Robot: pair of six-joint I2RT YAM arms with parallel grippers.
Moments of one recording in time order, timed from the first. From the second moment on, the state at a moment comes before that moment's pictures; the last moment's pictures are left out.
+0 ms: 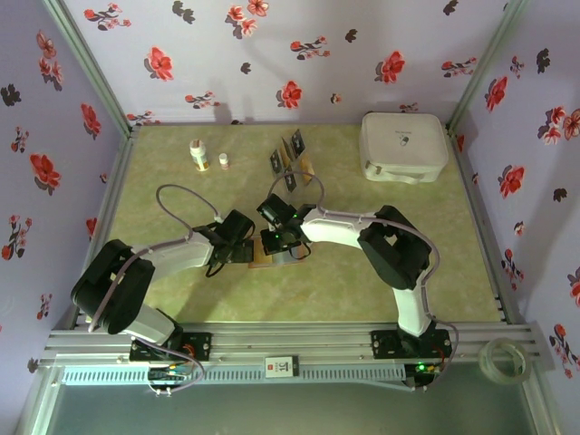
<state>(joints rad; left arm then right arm) -0.67 1.50 0.70 -0.44 -0.33 -0.59 0.92 1.98 1.31 -0.45 -0.11 0.56</state>
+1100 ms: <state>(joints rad) -0.58 1.44 0.68 -0.44 -0.30 -0.57 0.89 1.96 1.28 -0.41 -0.12 0.57</state>
